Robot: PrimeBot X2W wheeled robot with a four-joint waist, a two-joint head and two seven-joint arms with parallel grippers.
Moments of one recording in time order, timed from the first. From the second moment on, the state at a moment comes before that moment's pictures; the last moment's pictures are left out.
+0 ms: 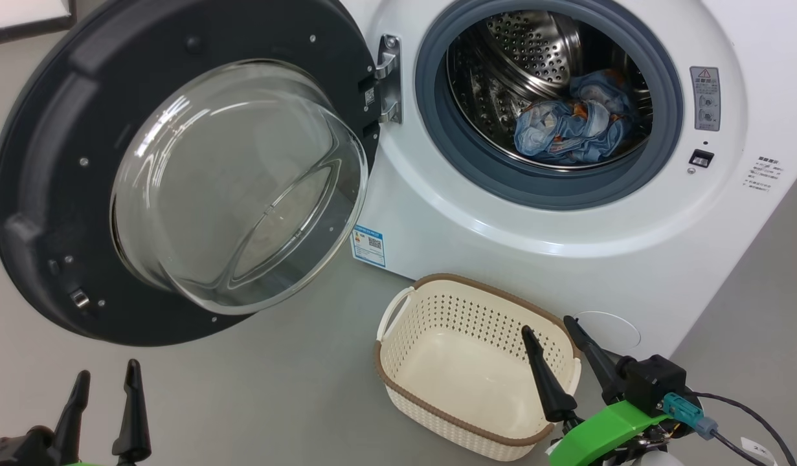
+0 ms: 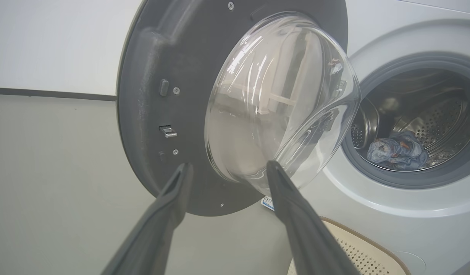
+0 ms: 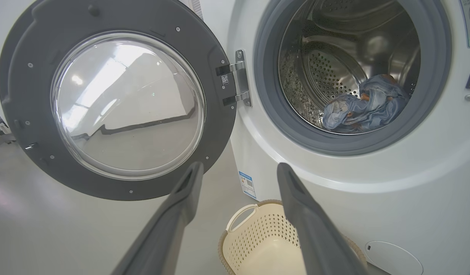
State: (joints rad) left arm -0.04 0.27 -0.06 0.30 -0.55 -0.05 -0.25; right arm -0.12 -0.04 0.25 0.37 0.32 0.13 -0.25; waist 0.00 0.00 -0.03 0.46
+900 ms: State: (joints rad) left arm -0.04 0.30 -0.06 0.20 -0.59 -0.05 -0.23; right arm -0.12 -0.04 0.26 0.37 0.32 0.13 -0.25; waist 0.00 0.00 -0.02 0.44
